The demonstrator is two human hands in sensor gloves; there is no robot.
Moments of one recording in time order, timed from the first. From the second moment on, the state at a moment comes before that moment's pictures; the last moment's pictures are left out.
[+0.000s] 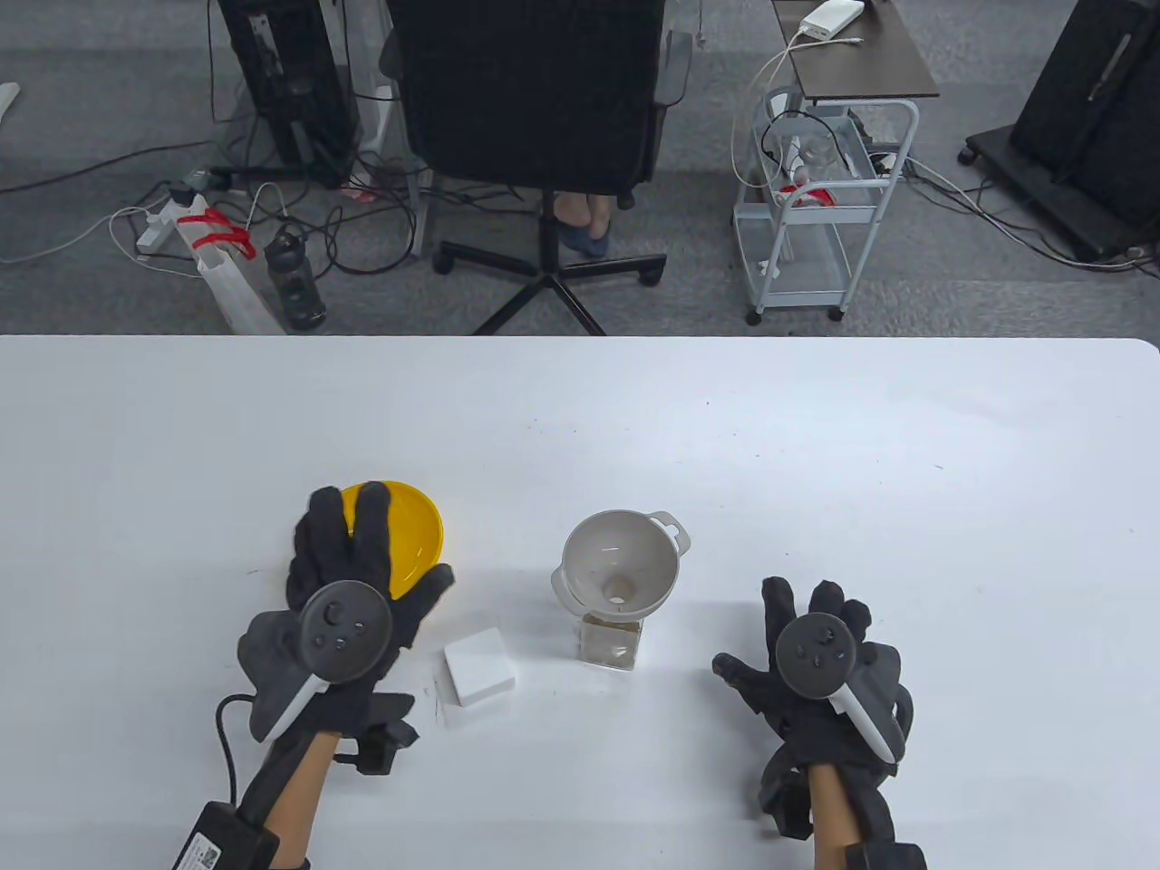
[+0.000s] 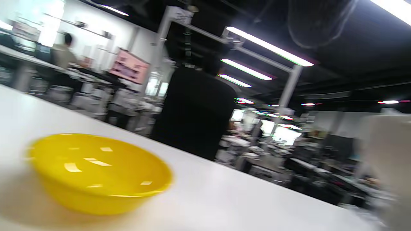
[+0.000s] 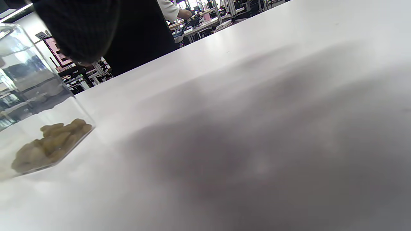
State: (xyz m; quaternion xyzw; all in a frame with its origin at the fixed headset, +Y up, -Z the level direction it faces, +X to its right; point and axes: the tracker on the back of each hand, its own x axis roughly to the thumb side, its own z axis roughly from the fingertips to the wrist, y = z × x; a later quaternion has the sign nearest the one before) left_hand -0.197 -0.624 -0.248 0.09 -0.08 0.19 0.97; right_hand 0.197 -0.722 -0.261 -0.05 0.08 0.97 0.21
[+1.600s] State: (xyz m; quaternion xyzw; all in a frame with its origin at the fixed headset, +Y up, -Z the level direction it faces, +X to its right) left_hand -0.202 -0.601 -0.243 0.17 -0.08 0.14 0.97; right_hand 0.199 -0.725 -0.262 -0.06 0.10 0.97 0.20
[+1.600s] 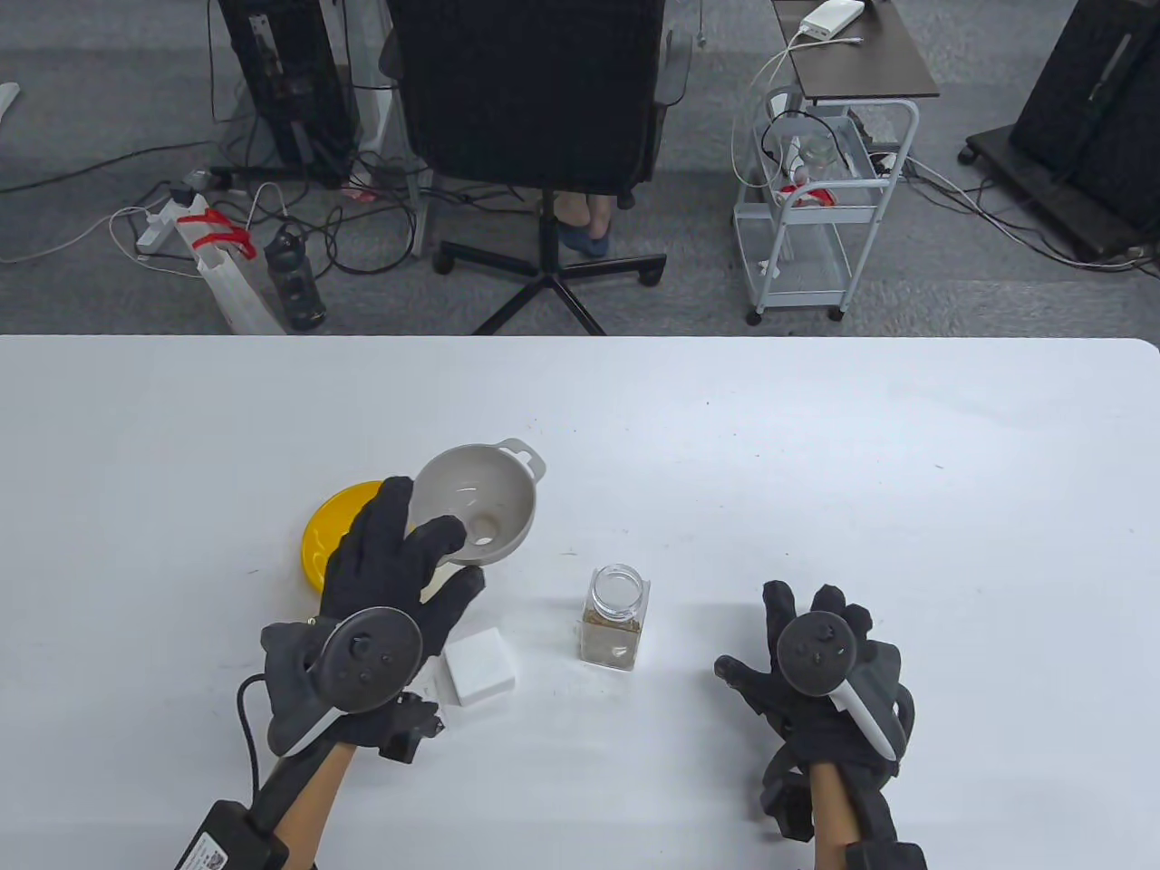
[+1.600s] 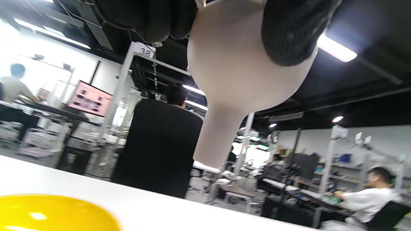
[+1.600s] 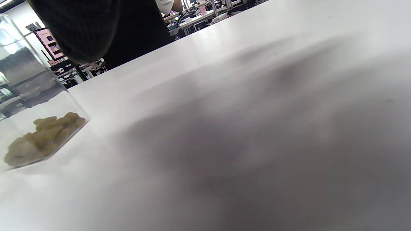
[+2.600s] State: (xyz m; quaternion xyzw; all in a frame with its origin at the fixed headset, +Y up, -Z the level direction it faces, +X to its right) left_hand -0.224 -0.694 -0.293 0.05 0.00 -0.14 0.99; right_hand 0.198 -0.726 -0.262 -0.07 0.11 0.97 0.20
